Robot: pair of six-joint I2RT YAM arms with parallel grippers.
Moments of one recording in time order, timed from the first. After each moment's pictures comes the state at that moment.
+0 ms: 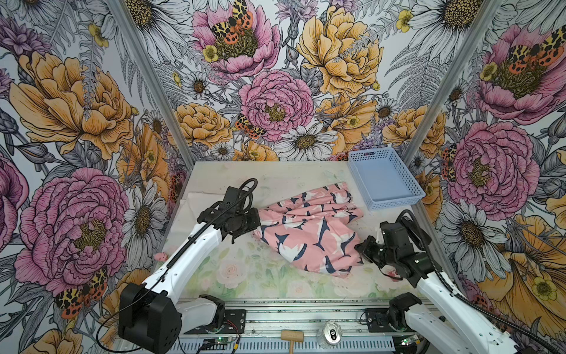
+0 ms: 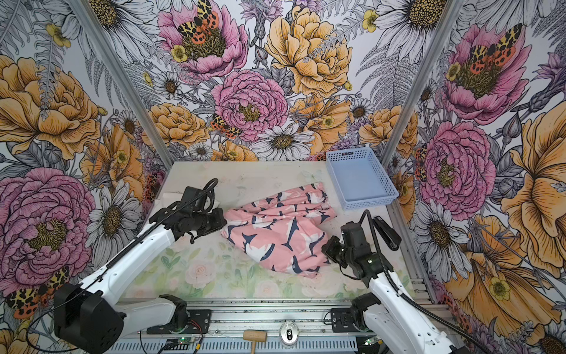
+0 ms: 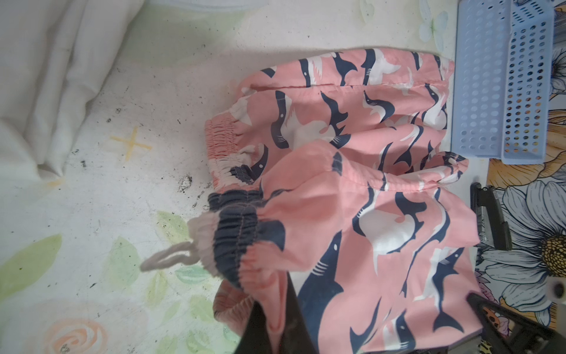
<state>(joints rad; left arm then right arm) -0.35 1.22 1.03 -0.76 0.15 -0.64 0.23 0.80 0.63 -0.68 -0.28 0.87</state>
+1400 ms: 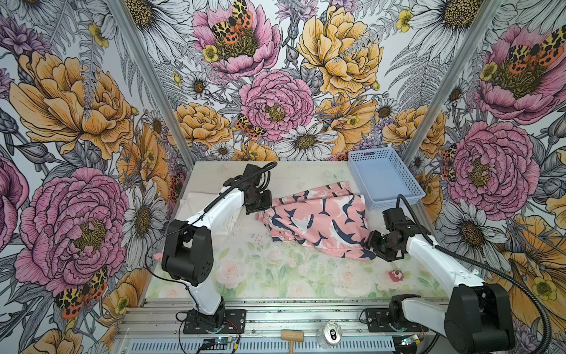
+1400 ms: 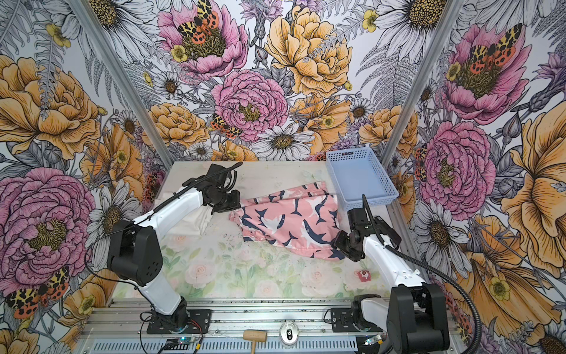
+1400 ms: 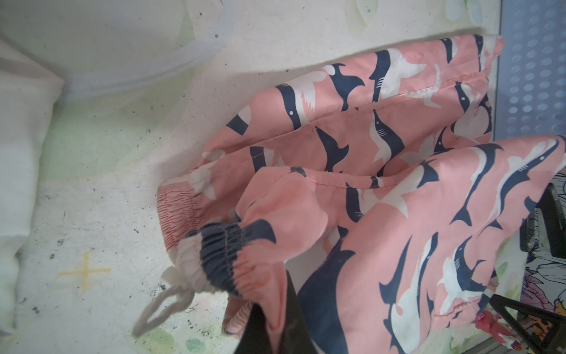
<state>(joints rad) -0.32 1.71 1.38 -0.77 0.19 -0.45 0.05 1.19 0.69 -0.80 -0.18 0.61</state>
